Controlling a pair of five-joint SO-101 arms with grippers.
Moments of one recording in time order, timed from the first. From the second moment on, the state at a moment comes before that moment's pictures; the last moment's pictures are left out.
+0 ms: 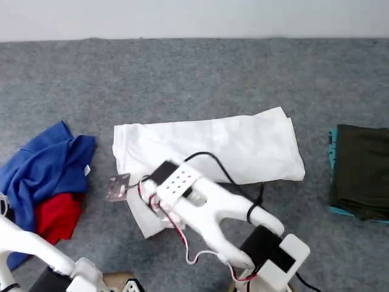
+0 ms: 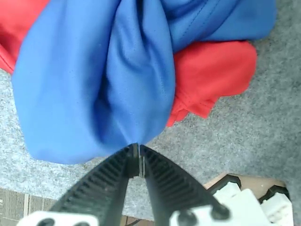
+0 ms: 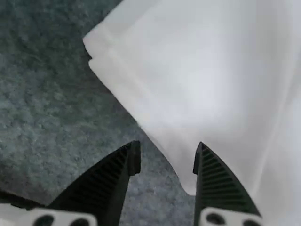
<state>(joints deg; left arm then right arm) -61.9 -20.0 21.4 98.2 -34.0 -52.4 4.4 22.6 73.5 35.5</state>
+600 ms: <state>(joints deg) -61.9 -20.0 21.4 98.2 -34.0 -58.4 10.5 22.9 66.1 38.3</state>
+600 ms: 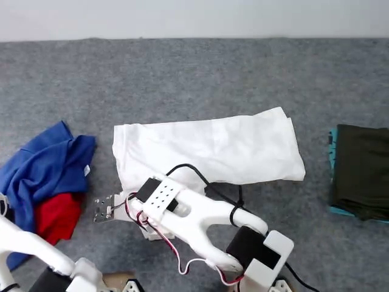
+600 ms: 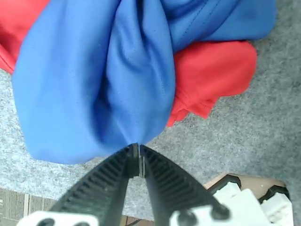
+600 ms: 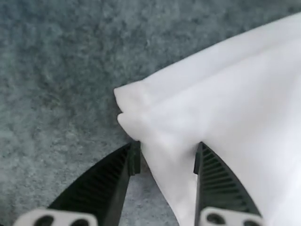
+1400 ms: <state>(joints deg) -61.9 -20.0 21.4 98.2 -34.0 -56.7 18.9 6.6 72.9 38.5</state>
